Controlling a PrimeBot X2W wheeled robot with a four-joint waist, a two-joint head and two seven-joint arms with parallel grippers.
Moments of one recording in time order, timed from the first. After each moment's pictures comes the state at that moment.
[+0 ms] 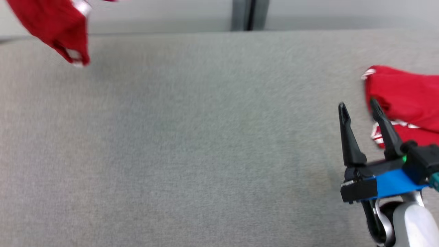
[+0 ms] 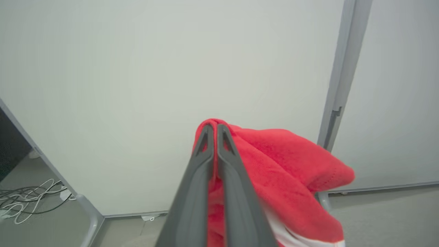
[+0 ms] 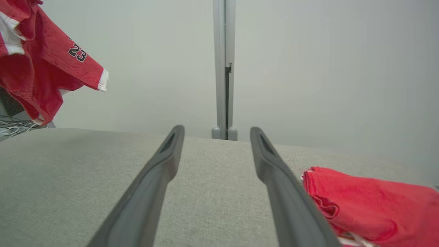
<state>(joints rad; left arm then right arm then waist) -1.31 0.49 -0.41 0.78 -0.51 -0.12 0.25 -0.19 -0.05 -0.02 -0.07 0.10 0.13 -0.07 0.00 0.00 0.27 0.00</state>
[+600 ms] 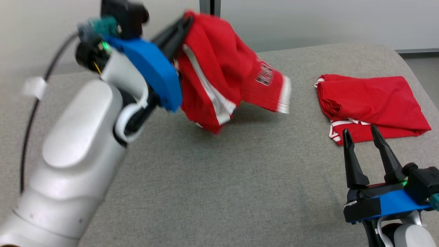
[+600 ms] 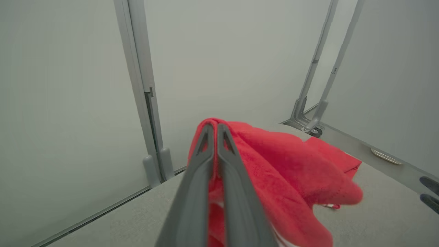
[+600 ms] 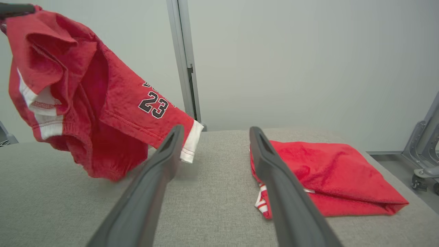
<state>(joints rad) -0.93 0.30 -0.63 0.38 -0.72 -0.13 0.23 -0.09 -0.05 -0.04 -0.03 0.16 0.13 -0.10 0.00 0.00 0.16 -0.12</state>
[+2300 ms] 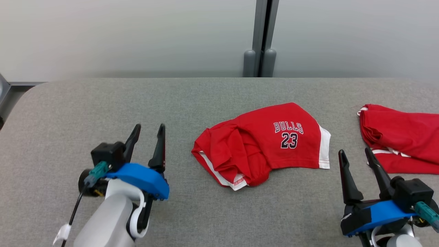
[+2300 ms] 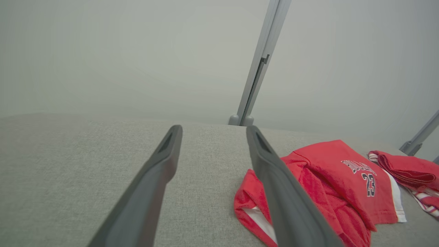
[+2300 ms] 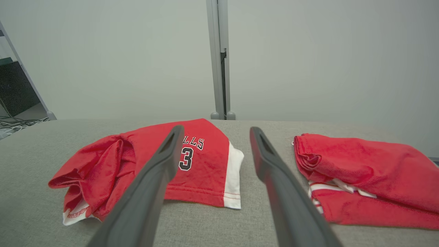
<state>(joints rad) -0.46 0.21 -0.53 0.59 -0.67 0.01 -0.26 -0.07 -0.05 -0.06 0.13 0.13 0.13 -0.14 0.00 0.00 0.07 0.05</state>
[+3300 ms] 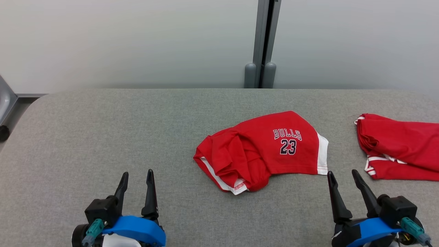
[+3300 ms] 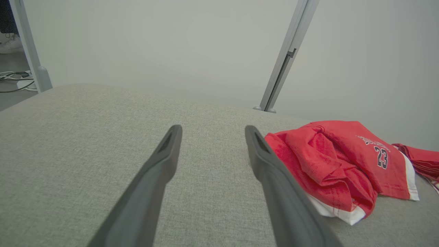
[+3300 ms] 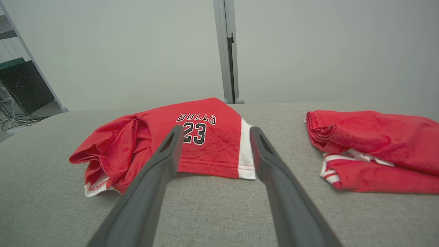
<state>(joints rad) -0.11 0.18 -0.36 0.34 -0.51 0.11 -0.26 -0.03 -0.05 0.00 0.25 0.17 0.13 -0.20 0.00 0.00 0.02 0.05</state>
